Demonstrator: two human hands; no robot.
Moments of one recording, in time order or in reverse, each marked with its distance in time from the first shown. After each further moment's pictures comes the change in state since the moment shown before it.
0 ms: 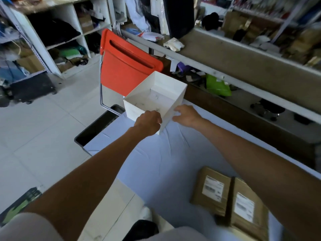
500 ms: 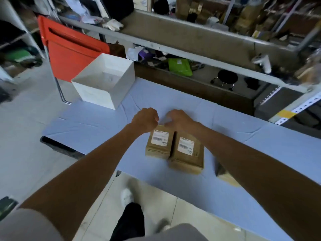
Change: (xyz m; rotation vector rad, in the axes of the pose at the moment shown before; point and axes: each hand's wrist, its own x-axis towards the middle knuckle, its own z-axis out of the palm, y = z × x) left_hand -0.125 0.162 0.125 0.026 -0.097 0.178; right_hand -0.241 0.134 -0.021 -0.112 -0.020 0.123
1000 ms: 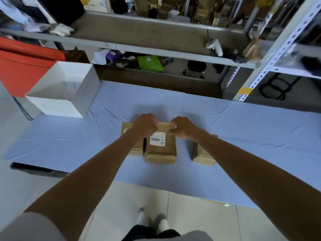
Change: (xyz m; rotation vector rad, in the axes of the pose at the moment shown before) left_hand 0.003 0.089 0.072 0.021 -0.124 0.150; right_hand -0.085 0.112 -0.005 0.066 0.094 0.251
